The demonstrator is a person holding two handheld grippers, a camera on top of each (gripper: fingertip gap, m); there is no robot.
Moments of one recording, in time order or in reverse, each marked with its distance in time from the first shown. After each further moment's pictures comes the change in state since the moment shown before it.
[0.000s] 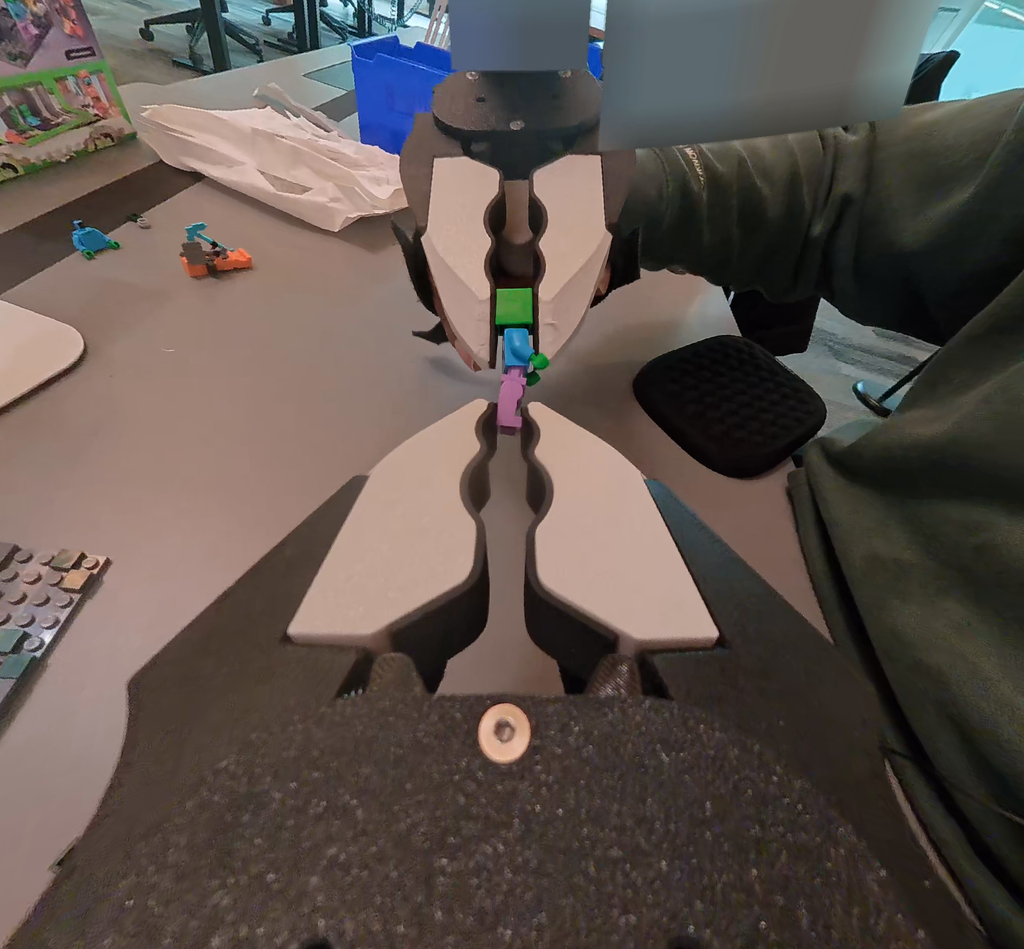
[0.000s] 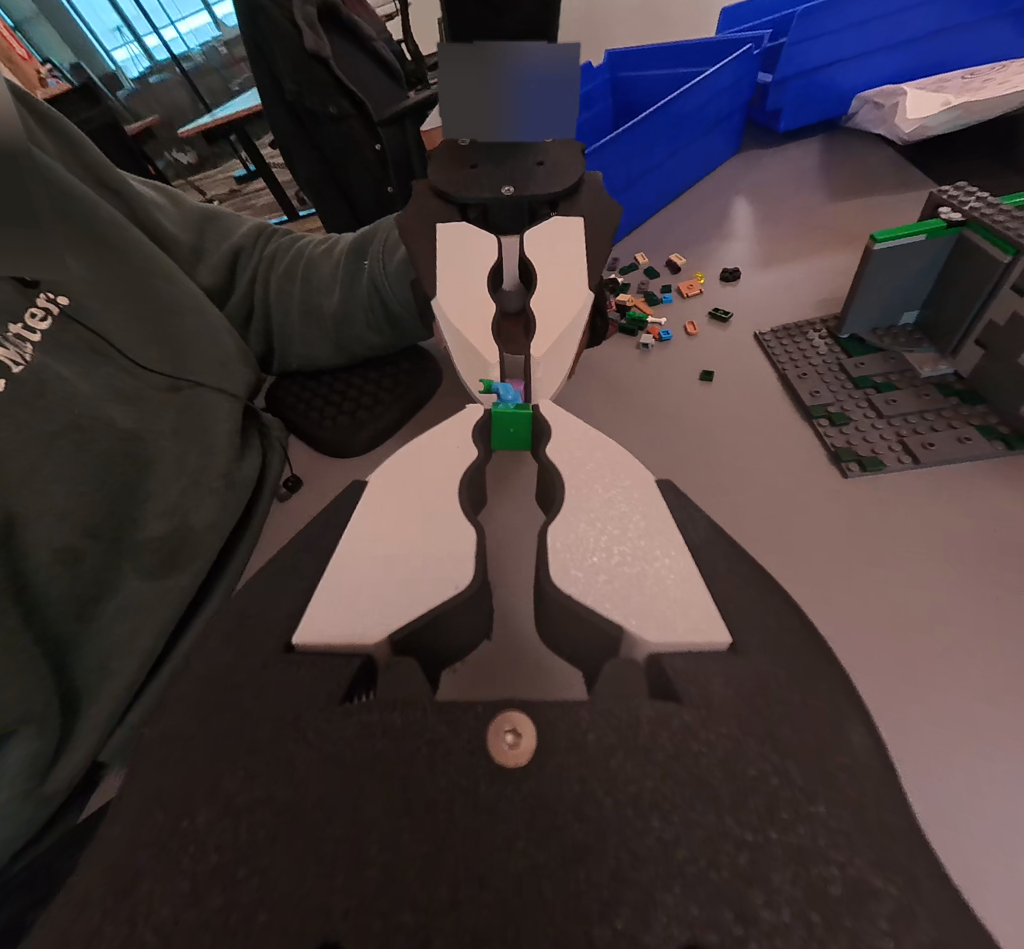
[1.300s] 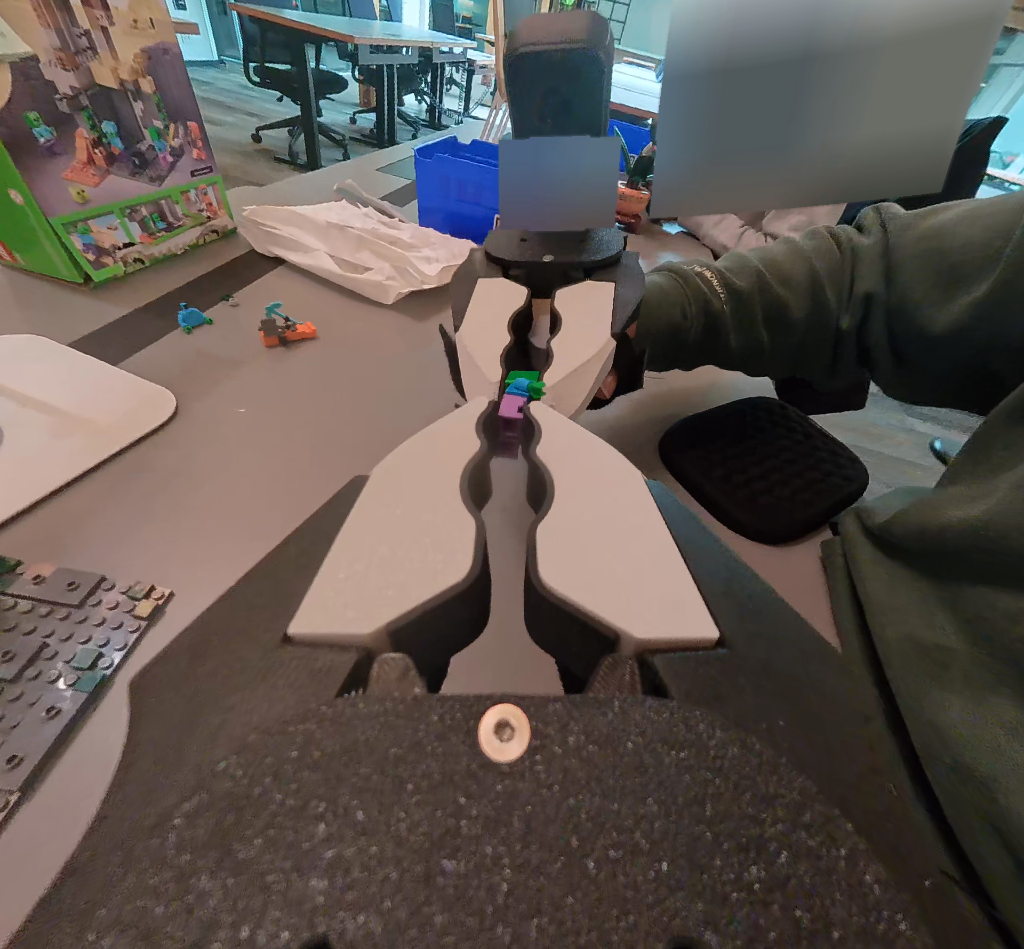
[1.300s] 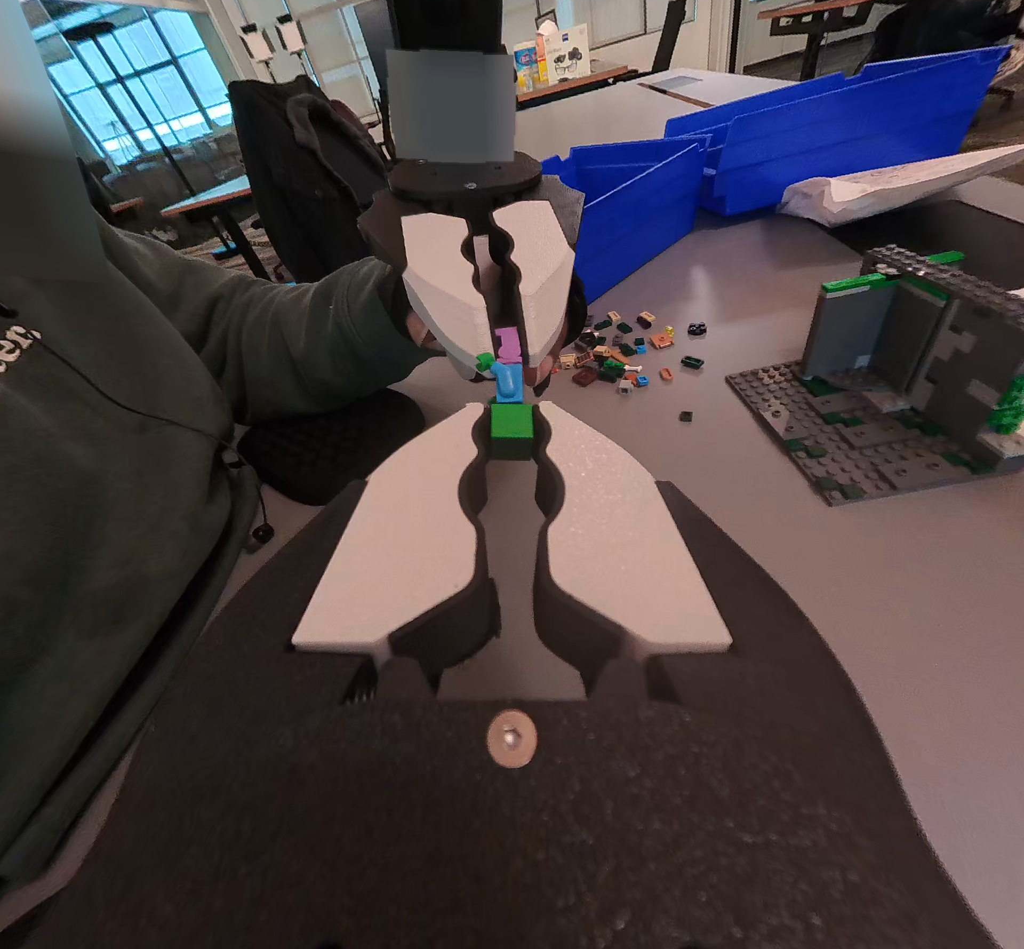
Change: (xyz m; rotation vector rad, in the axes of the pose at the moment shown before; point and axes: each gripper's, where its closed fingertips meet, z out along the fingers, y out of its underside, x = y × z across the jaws) left arm 0.001 -0.031 -0.005 0.112 -0.108 0.040; right arm -0.001 -0.003 0.002 0.157 0.063 -0.029
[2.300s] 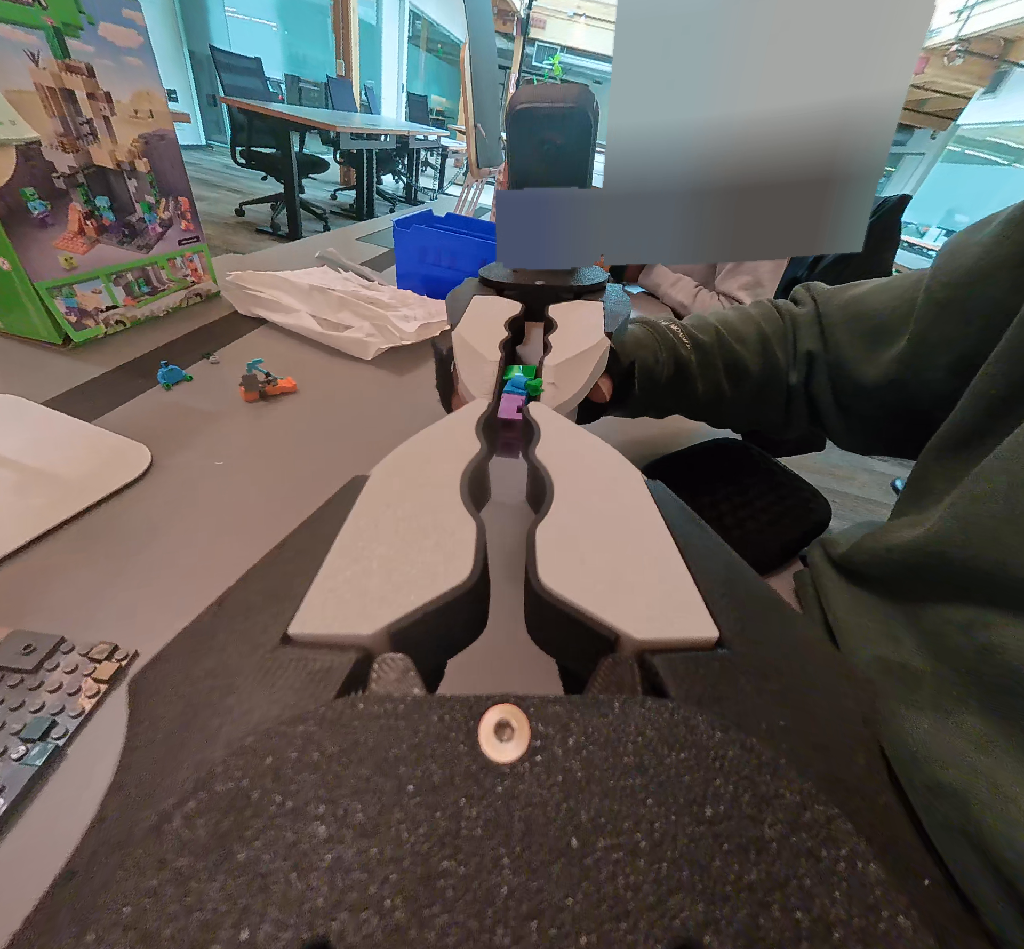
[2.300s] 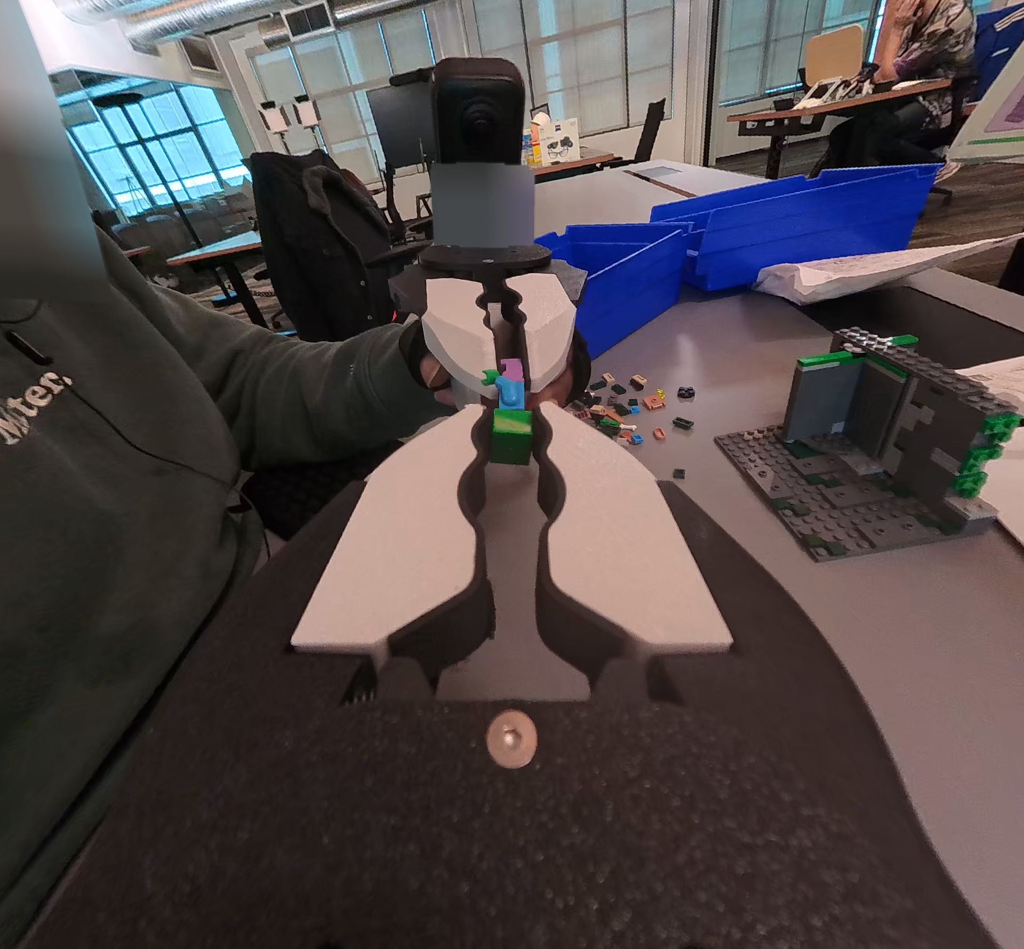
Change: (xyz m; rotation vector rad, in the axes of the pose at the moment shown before) left arm 0.009 -0.016 -0.005 0.127 0.059 -0.002; right arm -0.009 -0.026 -0.006 0.117 0.013 -0.041
